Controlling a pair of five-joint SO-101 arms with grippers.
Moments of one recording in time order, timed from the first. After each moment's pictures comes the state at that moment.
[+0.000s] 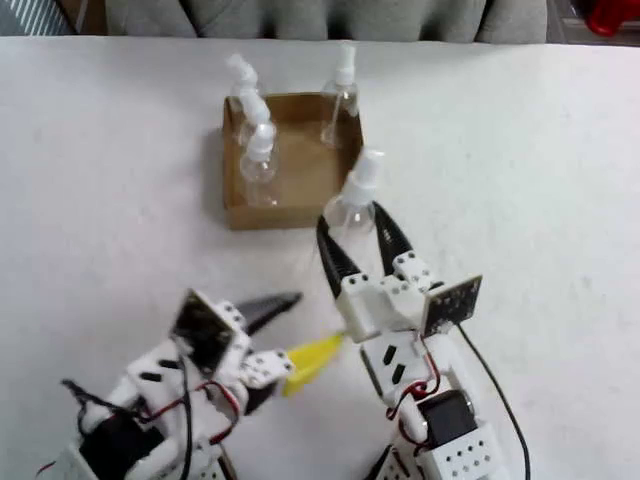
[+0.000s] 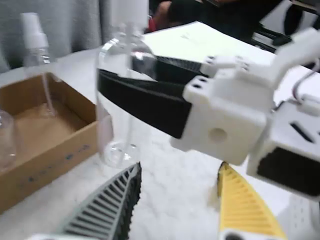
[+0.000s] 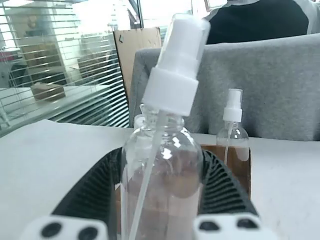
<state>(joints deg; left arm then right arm) 41.8 -105.0 75.7 60.5 7.5 -26.6 -102.7 94.2 12.2 -6.9</state>
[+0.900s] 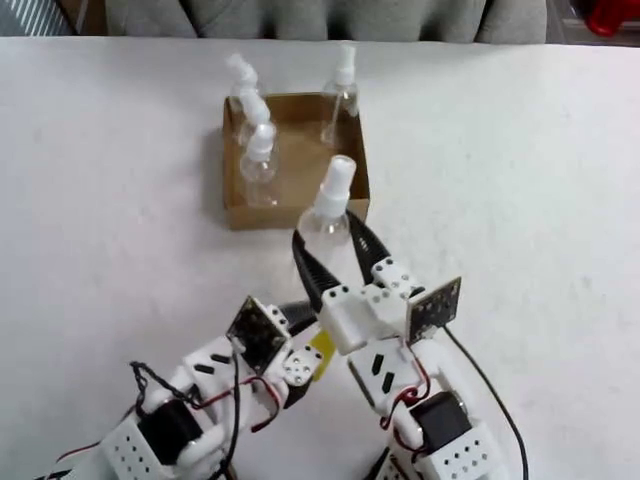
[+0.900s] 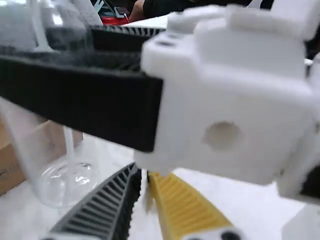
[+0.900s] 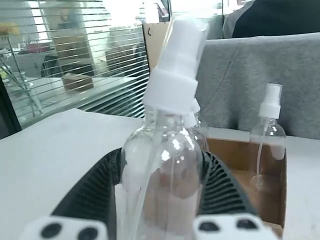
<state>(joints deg) 45.8 -104.5 96.8 37.0 7.4 -32.8 -102.7 94.2 13.6 -6.9</state>
